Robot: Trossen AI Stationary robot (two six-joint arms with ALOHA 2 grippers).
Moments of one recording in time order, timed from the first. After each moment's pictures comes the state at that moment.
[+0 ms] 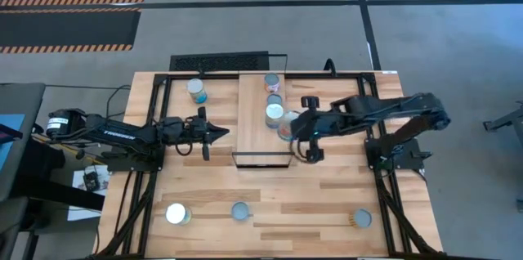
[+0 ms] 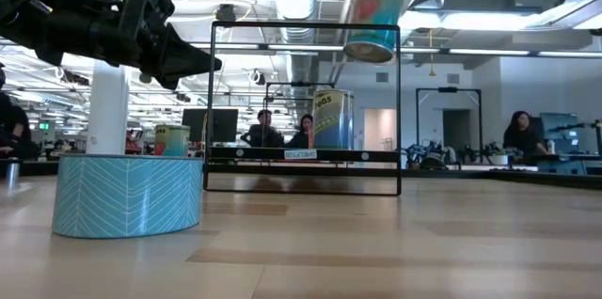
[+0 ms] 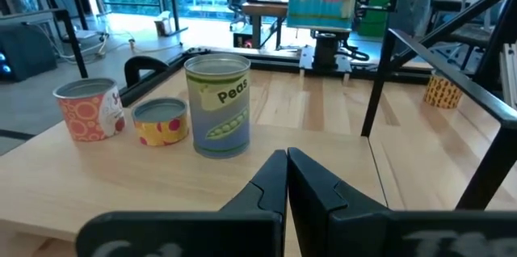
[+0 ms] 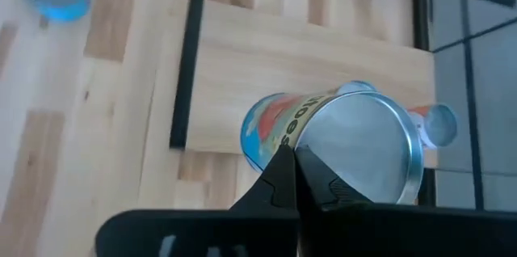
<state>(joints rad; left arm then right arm) 0.10 1.02 0.15 0.76 -0.07 -0.05 0.15 1.49 1.62 -1.13 0.30 -0.08</state>
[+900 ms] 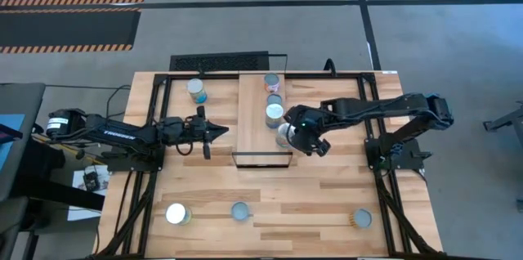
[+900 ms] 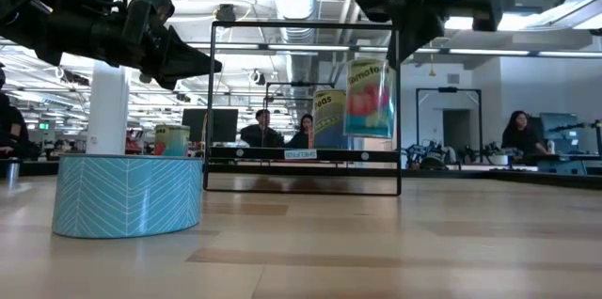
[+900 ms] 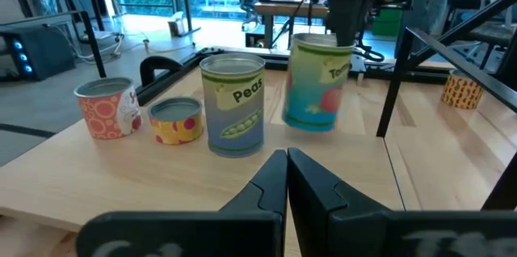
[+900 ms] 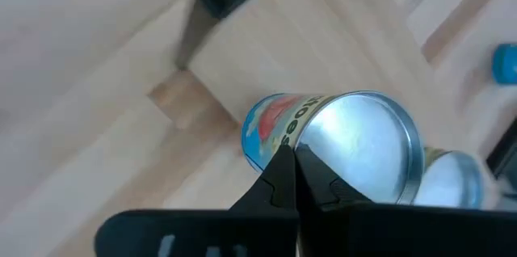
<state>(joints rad) 0.10 1.02 0.15 0.75 -0.11 -0.04 -0.04 1.47 1.21 -0.78 0.02 -0.93</state>
